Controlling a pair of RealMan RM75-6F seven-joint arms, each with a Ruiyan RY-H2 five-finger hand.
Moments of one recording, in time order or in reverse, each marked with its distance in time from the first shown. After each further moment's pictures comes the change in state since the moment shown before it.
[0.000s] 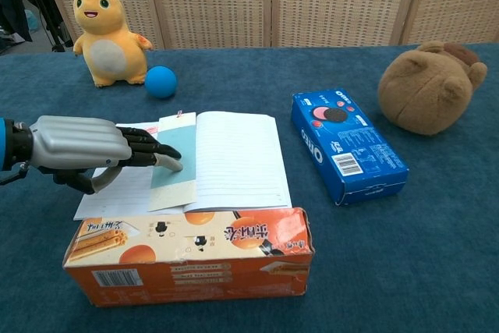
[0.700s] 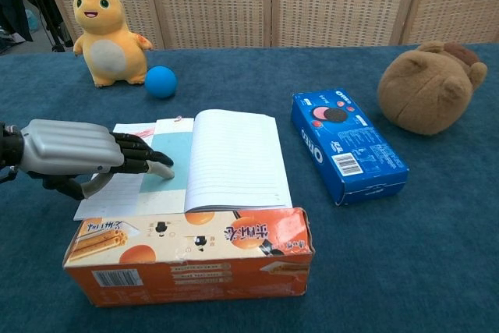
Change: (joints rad) left arm -0.002 0.030 0.004 -0.046 0.007 -0.033 0.023; right arm 0.000 -0.001 0.000 -0.001 0.003 -0.002 -0.003
